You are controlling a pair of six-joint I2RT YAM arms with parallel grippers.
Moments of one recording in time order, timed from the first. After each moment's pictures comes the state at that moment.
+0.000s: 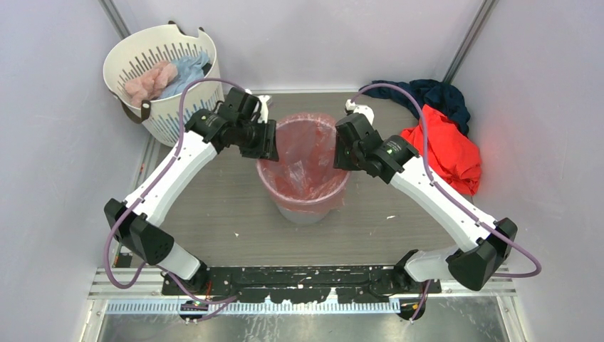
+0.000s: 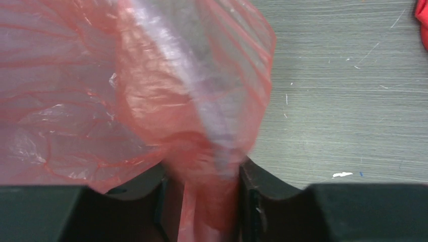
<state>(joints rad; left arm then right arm) -0.56 1.53 1.66 -1.05 0.16 -0.37 0.70 1.32 1.39 -0.90 0.32 0.58</state>
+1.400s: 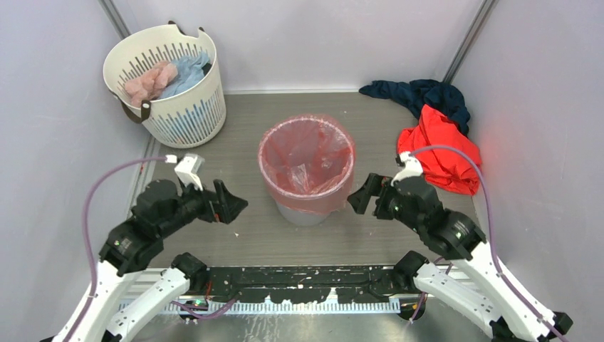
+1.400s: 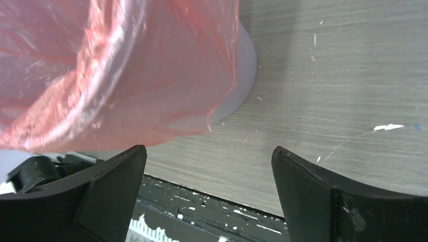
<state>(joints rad) -0.56 0.57 1.01 -0.82 0.10 -0.45 0.70 0.64 0.92 -0.84 0.18 0.70</state>
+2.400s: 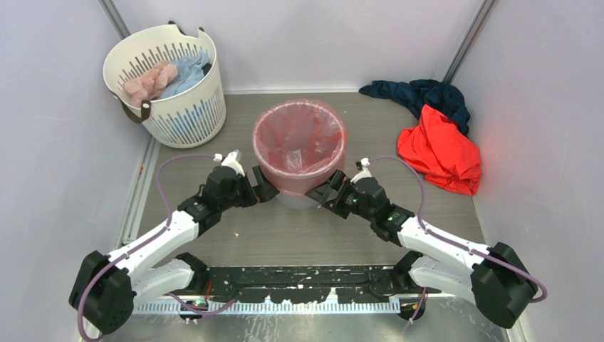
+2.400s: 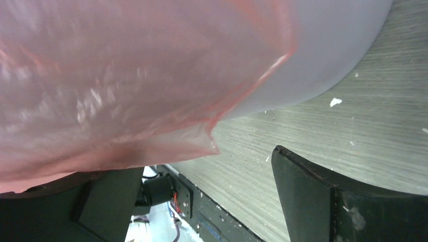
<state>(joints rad) -0.56 0.97 0.50 -0.10 0.08 -0.75 0.70 0.98 0.40 0.18 -0.10 1.14</state>
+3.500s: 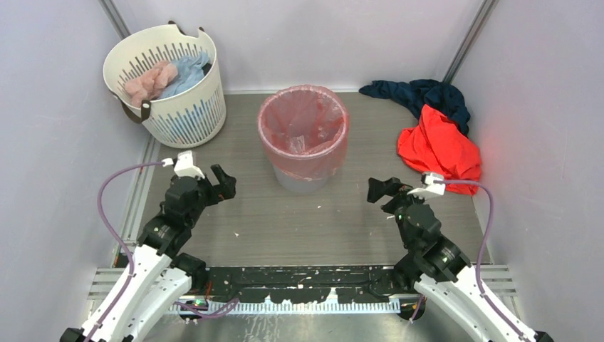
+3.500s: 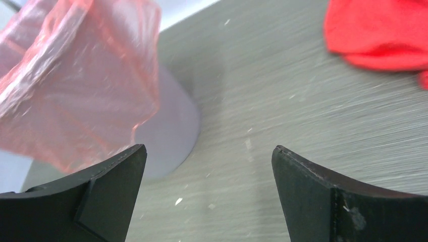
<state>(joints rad) -0.39 0.57 0.62 -0.43 -0.21 -0.52 0.67 0.34 0.46 -0.36 0.54 0.66</state>
